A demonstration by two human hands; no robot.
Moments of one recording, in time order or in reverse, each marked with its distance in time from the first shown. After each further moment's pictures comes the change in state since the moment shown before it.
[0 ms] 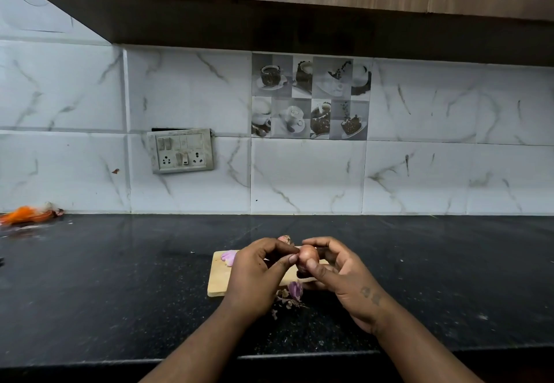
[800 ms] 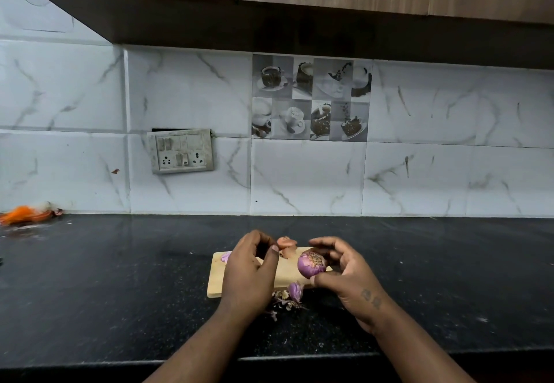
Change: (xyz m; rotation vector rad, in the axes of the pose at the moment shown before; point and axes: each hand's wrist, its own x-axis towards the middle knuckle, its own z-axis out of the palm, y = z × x) left_hand -0.001 0.003 -0.004 0.230 0.172 -0.033; right_hand 0.003 0.002 -0.007 -0.209 0.100 -0.044
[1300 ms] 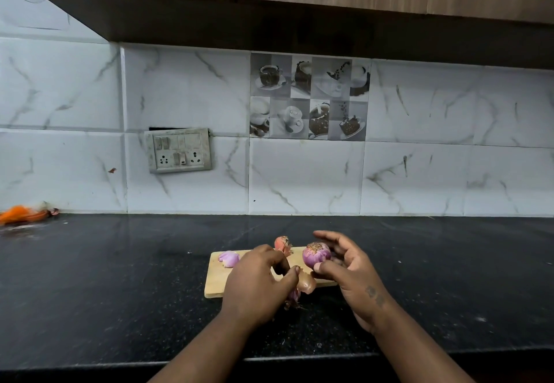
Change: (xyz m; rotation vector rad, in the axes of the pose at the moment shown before) left_hand -0.007 0.002 0.005 0.362 -0.215 0.090; right_hand 0.001 -0.002 -0.001 0.101 0.071 -0.003
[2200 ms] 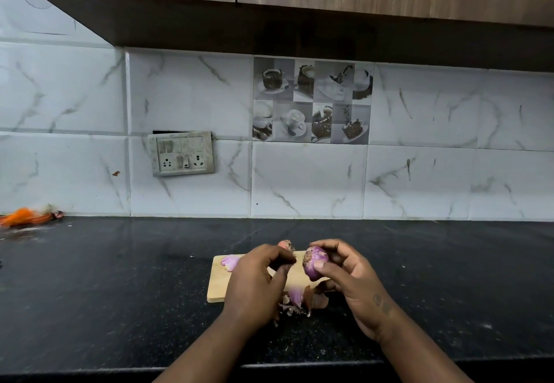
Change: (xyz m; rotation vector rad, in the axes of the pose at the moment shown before) left_hand 0.003 -0.006 -0.002 -0.243 0.078 0.045; right_hand -0.006 -0.005 0.005 0.046 -0.070 -0.003
